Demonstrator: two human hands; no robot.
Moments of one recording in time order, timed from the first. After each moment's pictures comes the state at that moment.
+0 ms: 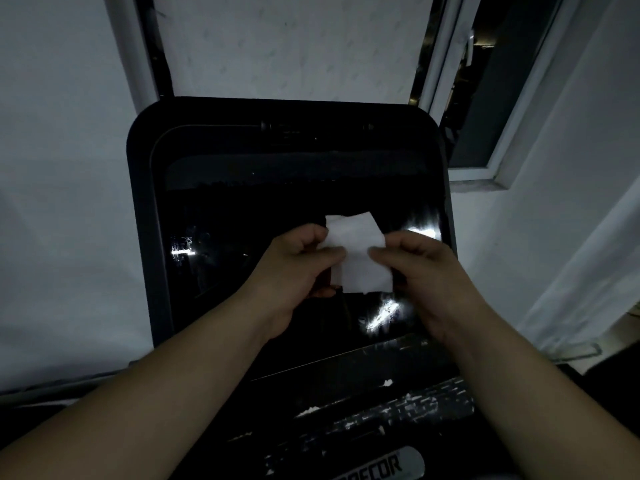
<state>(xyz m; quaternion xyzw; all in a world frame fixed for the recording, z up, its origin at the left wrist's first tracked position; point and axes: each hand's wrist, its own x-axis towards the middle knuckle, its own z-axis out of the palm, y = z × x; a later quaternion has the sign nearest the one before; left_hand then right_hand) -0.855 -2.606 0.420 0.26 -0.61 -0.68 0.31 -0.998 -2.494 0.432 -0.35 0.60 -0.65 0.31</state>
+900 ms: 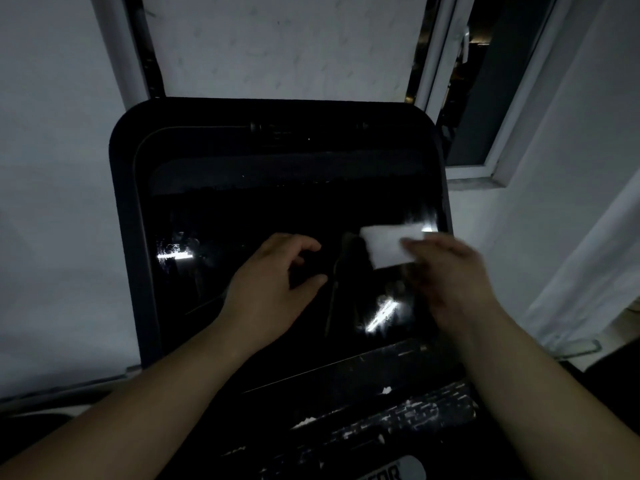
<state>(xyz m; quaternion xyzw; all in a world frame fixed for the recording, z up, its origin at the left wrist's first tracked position) -0.845 -2.633 0.383 0.25 -0.86 -0.26 0.37 -1.042 -2.505 0.414 -0.19 0.62 -0.73 0.23</state>
